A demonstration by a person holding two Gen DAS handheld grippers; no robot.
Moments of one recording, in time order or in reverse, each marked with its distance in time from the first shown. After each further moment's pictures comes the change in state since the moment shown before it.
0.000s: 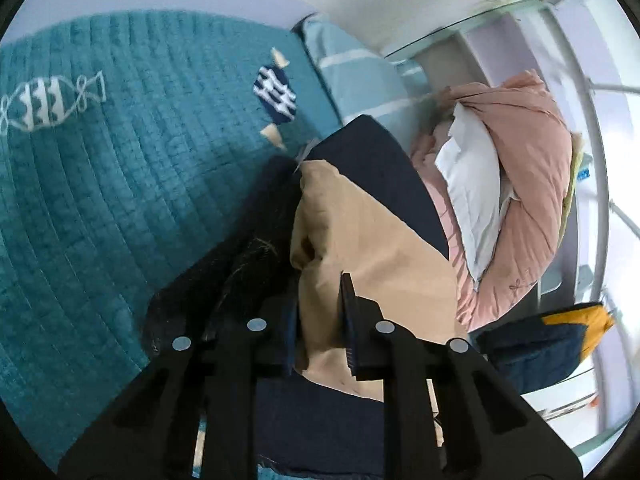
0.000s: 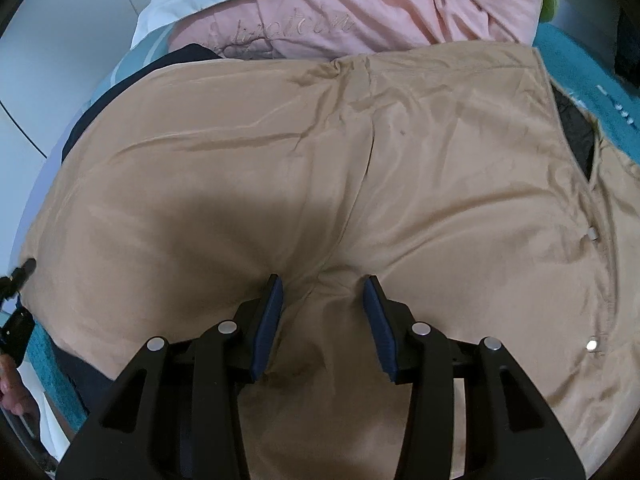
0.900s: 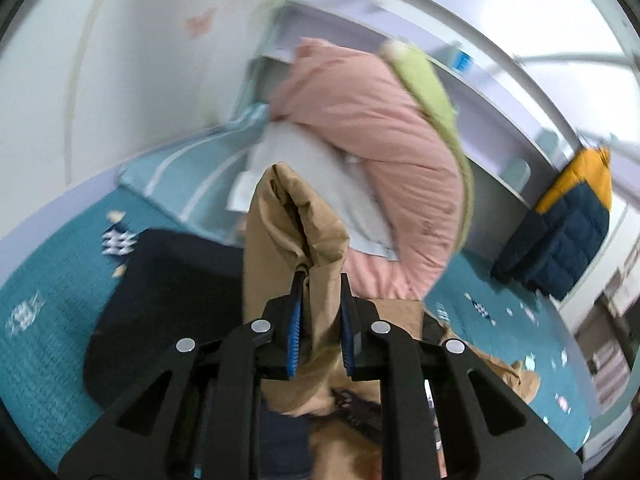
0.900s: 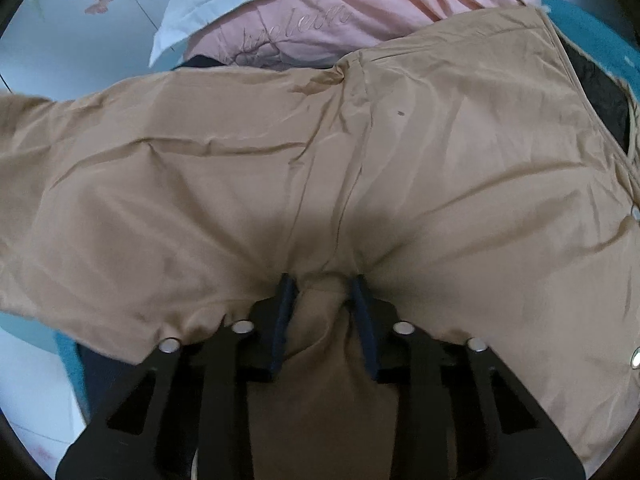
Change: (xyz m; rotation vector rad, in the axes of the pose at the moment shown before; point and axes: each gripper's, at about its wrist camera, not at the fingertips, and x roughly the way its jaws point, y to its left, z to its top) left arm -0.049 -0.263 -0.085 0.635 -0.160 -0.020; right arm -0.009 -0.068 -0.023 0.044 -0.048 0.252
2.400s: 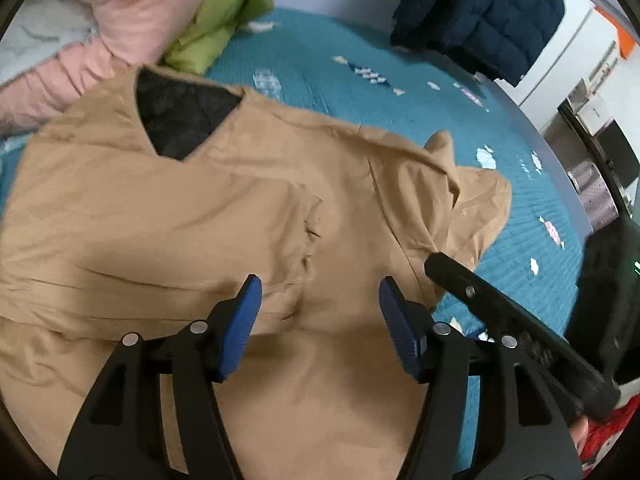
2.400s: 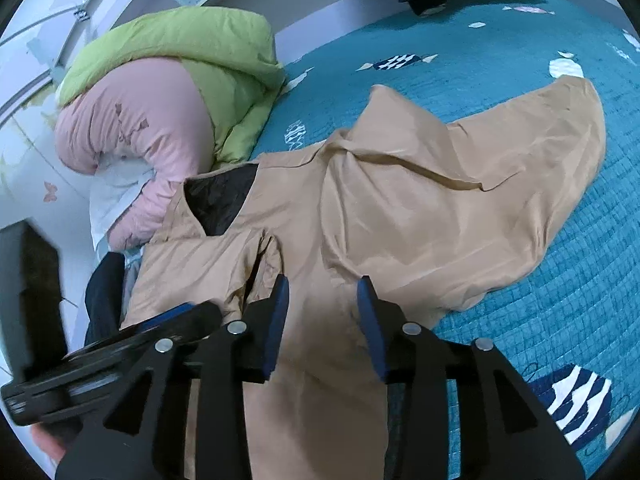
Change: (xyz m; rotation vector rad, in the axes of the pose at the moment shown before) left arm 0.193 -0.314 -0.239 0.335 0.610 -0.194; right arm -0.282 -0.259 -0.076 0.346 -0.350 -0.129
